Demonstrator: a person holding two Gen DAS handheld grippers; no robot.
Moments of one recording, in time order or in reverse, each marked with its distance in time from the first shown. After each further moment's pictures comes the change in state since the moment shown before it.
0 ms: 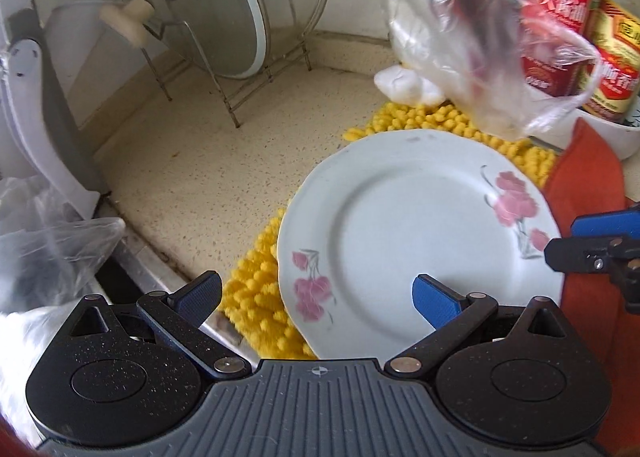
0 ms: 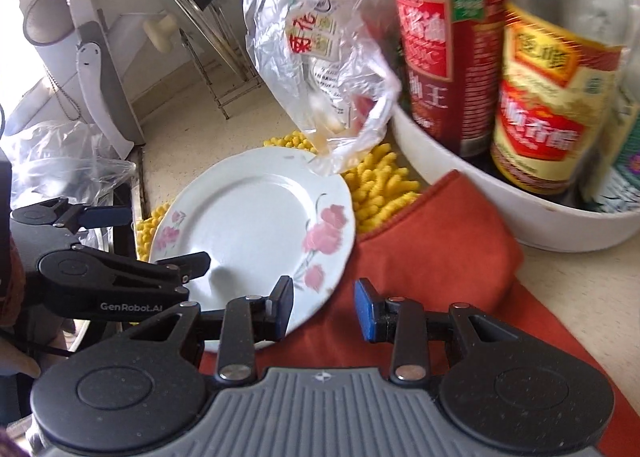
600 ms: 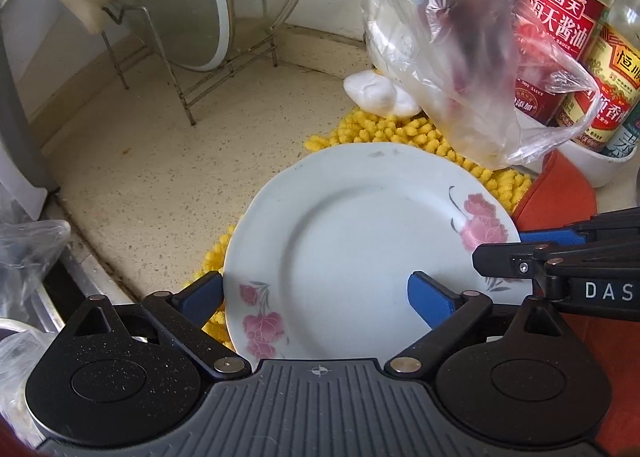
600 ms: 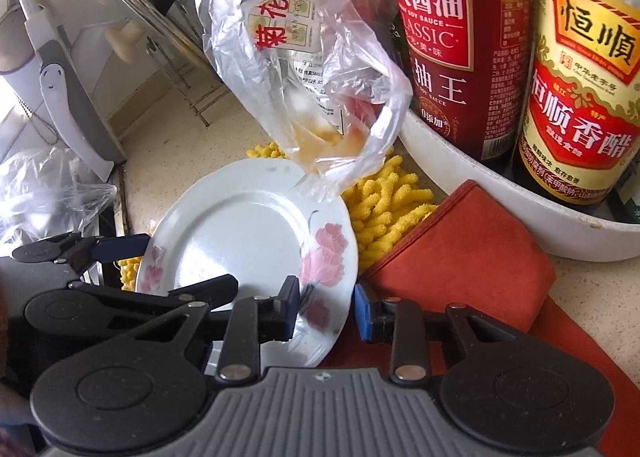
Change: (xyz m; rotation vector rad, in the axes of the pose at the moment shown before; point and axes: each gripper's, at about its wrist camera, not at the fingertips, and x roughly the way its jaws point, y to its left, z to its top) left arm 0.013 -0.002 0.014 -0.041 0.033 -0.135; right arm 0.027 -0.010 0.023 0.099 0.040 0.010
